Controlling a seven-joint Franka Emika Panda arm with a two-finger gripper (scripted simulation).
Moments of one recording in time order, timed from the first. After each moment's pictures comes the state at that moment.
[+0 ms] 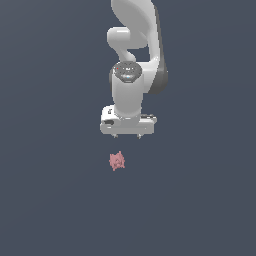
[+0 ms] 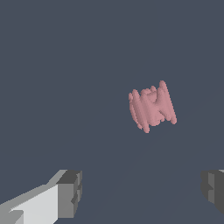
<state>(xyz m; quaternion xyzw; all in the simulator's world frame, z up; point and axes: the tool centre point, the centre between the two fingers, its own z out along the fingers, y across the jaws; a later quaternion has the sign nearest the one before) -0.007 -0.003 0.162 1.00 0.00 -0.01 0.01</state>
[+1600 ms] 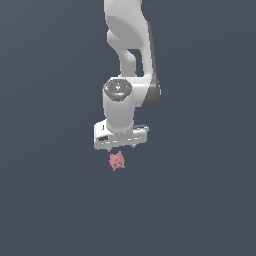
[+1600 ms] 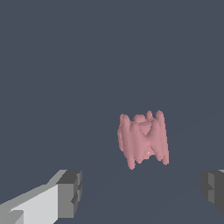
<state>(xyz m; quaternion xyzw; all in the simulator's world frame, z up) 0.030 -0.028 0.131 1.00 0.09 0.00 0.01</state>
